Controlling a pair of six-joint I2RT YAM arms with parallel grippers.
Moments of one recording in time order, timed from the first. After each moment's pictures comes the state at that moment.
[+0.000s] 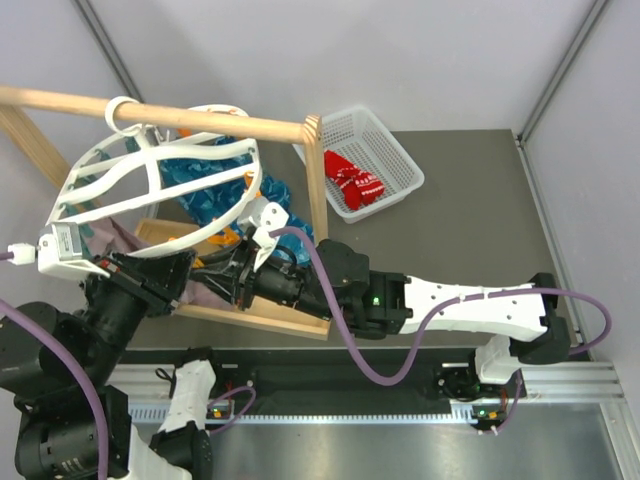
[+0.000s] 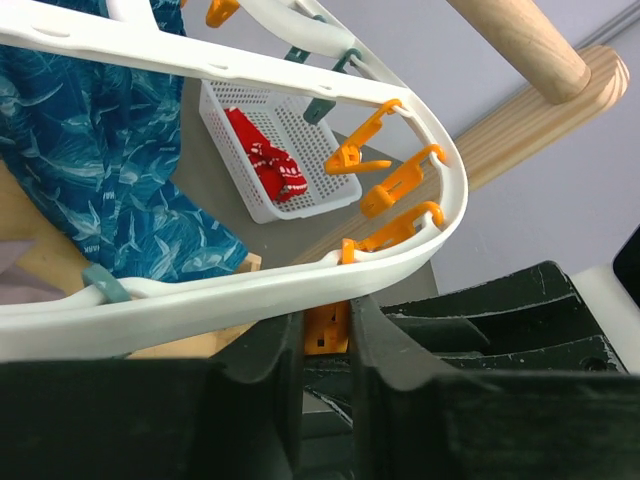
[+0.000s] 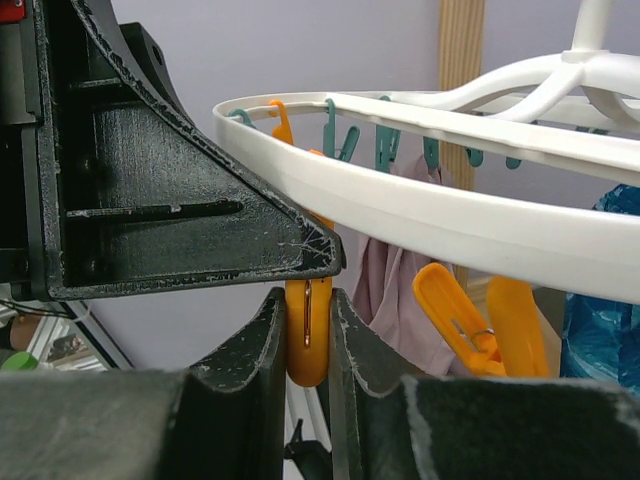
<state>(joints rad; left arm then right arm) 0.30 0.78 2.06 -1.39 0.54 -0.61 1.53 1.59 1.67 0.18 0.22 0.13</state>
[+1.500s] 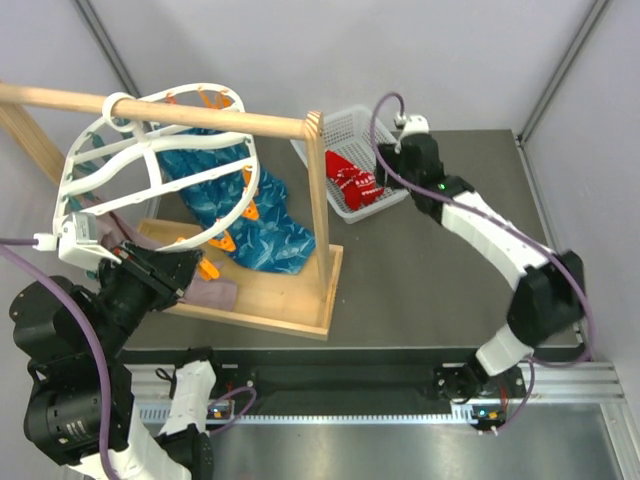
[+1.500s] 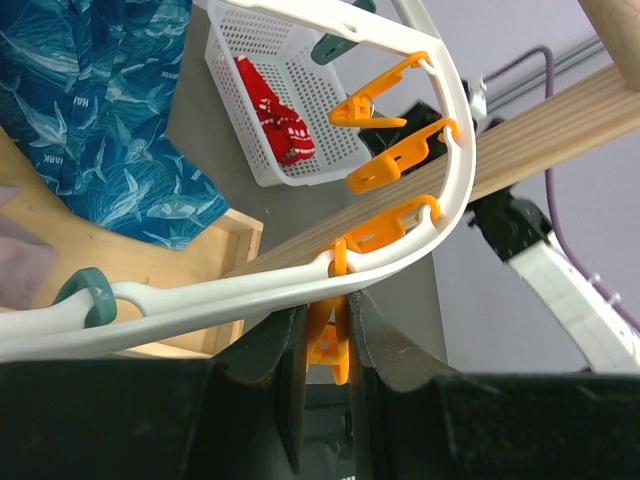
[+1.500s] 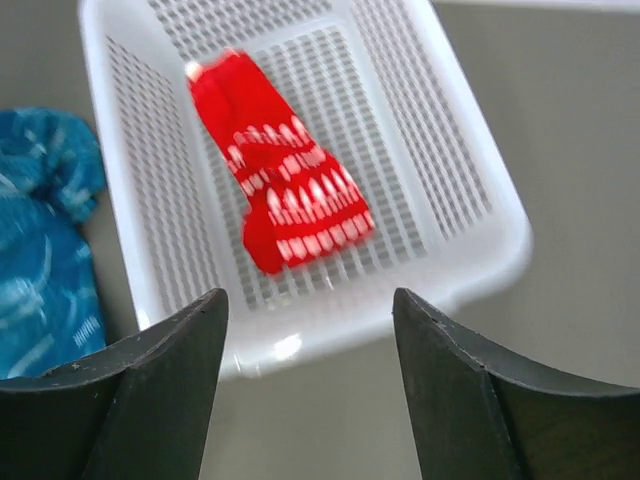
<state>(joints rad) 0.30 0.76 1.91 -1.39 0.55 -0.63 0.49 1.50 1.27 -0.23 0.26 0.24</state>
